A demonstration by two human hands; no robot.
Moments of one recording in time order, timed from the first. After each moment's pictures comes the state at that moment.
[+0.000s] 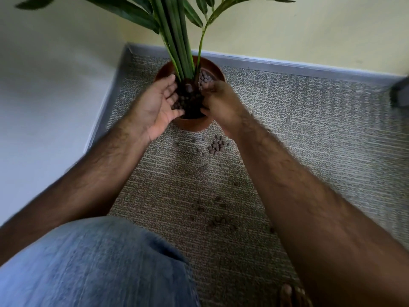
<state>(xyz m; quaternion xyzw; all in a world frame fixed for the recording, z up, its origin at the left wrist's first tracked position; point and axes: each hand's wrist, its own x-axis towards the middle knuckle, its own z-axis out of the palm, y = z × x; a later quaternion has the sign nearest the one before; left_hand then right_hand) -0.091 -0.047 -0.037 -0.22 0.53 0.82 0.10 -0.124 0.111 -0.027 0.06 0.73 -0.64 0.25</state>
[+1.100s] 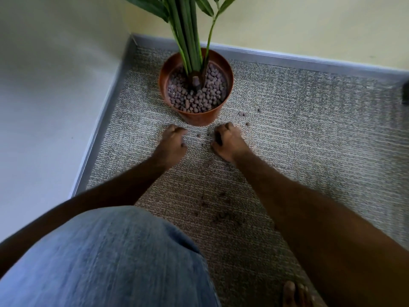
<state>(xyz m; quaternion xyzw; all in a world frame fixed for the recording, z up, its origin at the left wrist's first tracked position) -0.028 -0.059 -0.182 -0.06 0.95 0.29 0.10 -0.081 0.152 -0.159 -0.16 0.93 -0.25 0.21</state>
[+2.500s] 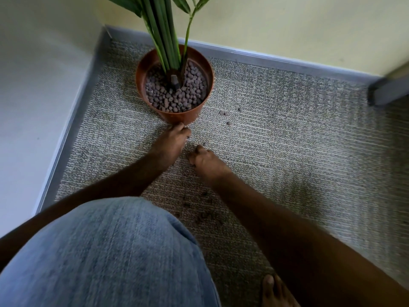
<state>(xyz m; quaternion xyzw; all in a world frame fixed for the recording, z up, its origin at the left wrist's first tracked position) -0.045 -0.011 -0.173 0.10 0.98 0.16 0.06 -0.032 0.157 -0.154 -0.33 0.91 -0.09 0.25</state>
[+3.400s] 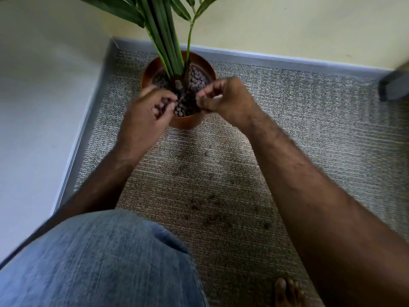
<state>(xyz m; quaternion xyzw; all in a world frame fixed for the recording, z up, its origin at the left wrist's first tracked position) -0.052 -0.053 -0.055 0.01 0.93 0.34 -0.11 -0.130 0.160 -0.030 -0.08 0.79 -0.57 0.20</state>
